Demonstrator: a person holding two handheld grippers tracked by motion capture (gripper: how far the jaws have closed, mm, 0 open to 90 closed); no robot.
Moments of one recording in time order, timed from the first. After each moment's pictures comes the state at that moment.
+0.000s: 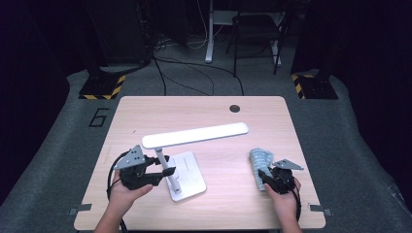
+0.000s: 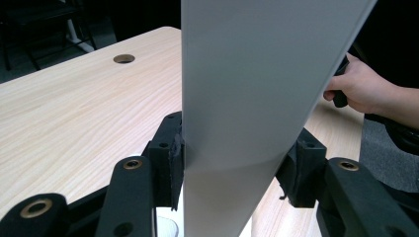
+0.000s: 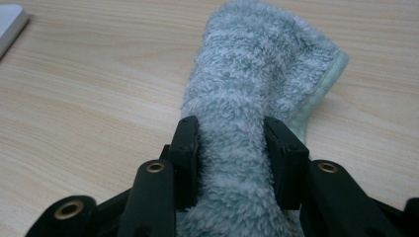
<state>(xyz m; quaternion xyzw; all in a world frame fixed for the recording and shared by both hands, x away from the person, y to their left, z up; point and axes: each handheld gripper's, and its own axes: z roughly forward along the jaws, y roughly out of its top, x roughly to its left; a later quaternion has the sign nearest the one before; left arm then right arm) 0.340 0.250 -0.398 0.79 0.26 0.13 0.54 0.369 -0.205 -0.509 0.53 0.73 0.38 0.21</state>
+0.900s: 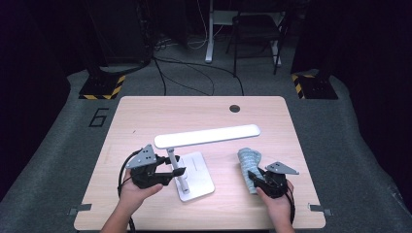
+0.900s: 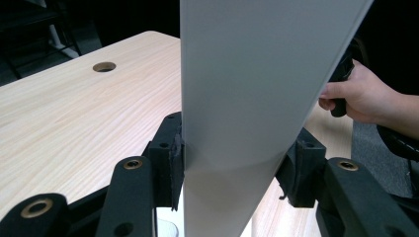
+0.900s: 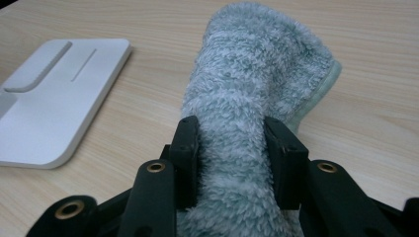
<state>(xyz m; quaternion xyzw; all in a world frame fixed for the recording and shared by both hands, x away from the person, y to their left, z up) 0.345 0.223 -0.398 0.79 0.23 0.12 0.55 0.351 -0.178 -0.494 0.49 0.73 0.43 0.20</state>
